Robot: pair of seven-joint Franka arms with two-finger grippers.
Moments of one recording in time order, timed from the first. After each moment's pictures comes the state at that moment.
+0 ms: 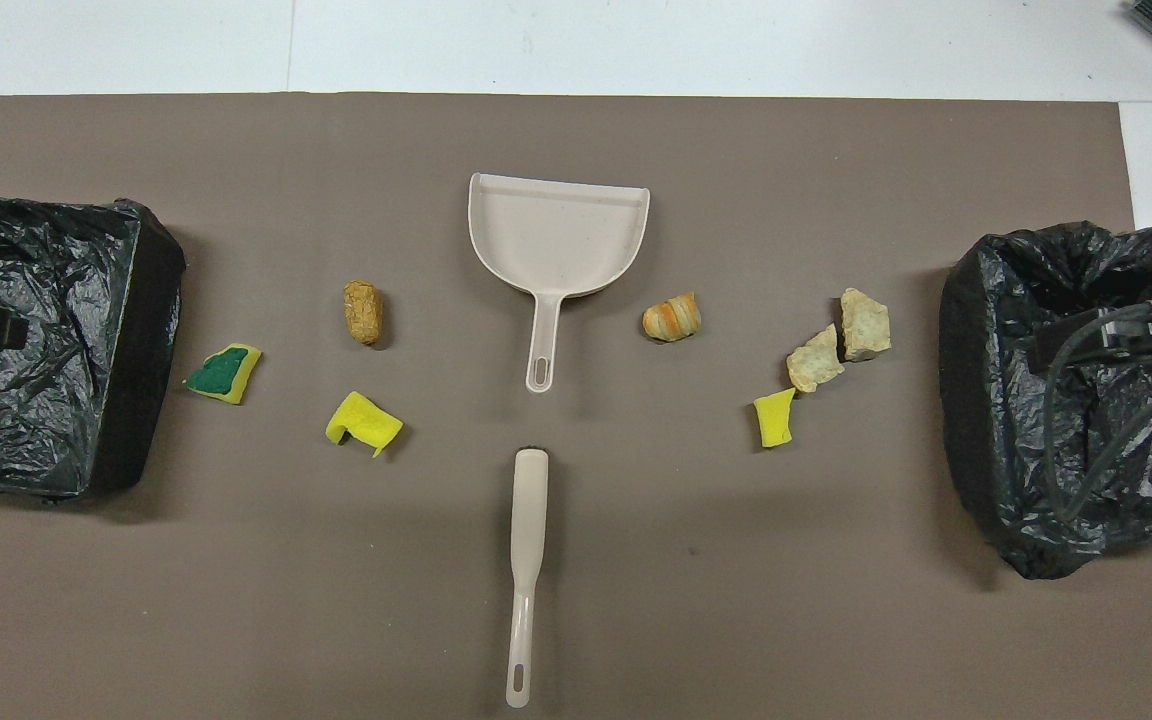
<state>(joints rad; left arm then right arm) -0.06 -0.06 0.01 -1.48 -0.02 1.51 0.14 -0.06 -0.02 0.04 -1.60 0.01 1.51 0.00</state>
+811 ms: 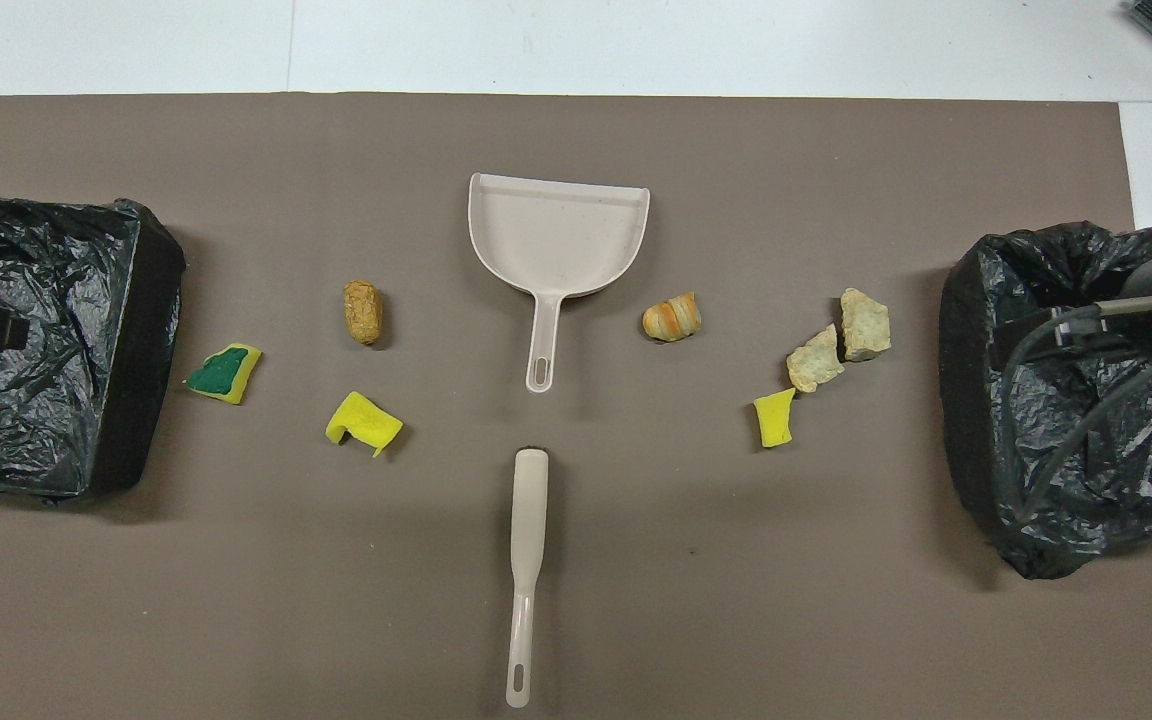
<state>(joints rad) -0.06 -0.06 0.01 -1.48 -0.02 1.51 0.14 -0.04 0.00 0.09 -1.60 0.01 1.56 0.00</state>
